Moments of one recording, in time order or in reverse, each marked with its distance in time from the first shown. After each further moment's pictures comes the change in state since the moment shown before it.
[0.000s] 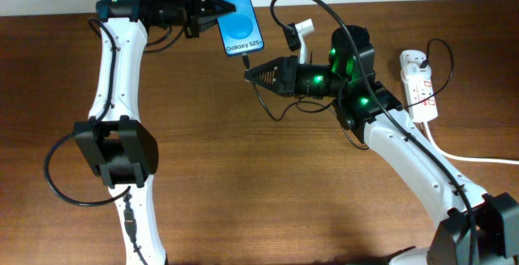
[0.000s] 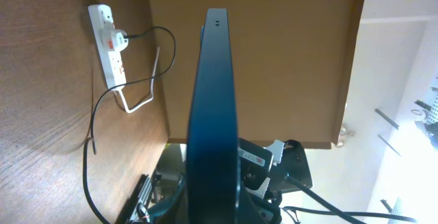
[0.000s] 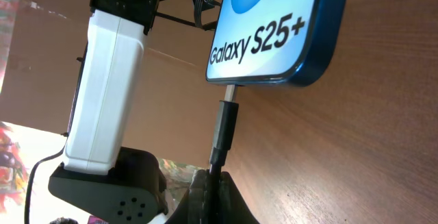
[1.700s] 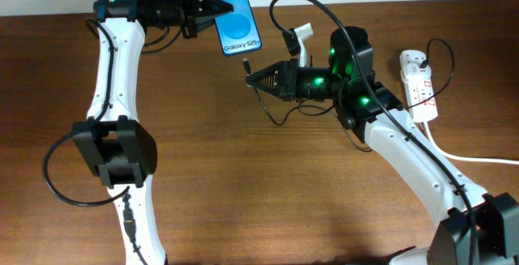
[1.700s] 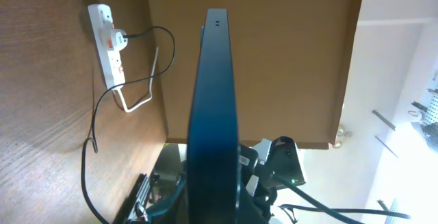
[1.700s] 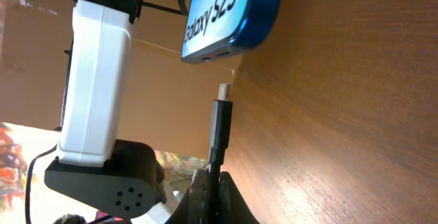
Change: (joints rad) left arm 0.013 0.000 0.000 -0.007 0.007 -0.001; right arm 0.000 0.000 0.000 -0.070 -0.029 -0.016
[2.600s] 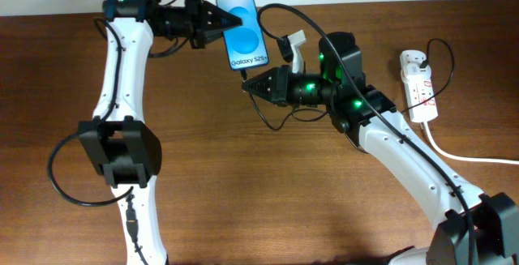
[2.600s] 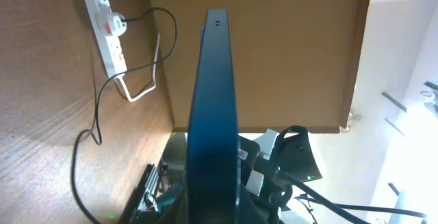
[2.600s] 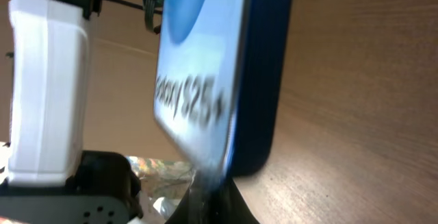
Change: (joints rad) left arm -0.035 0.000 0.000 -0.249 -0.001 0.291; right arm 0.044 0.000 0.000 -0.083 0.113 -0.040
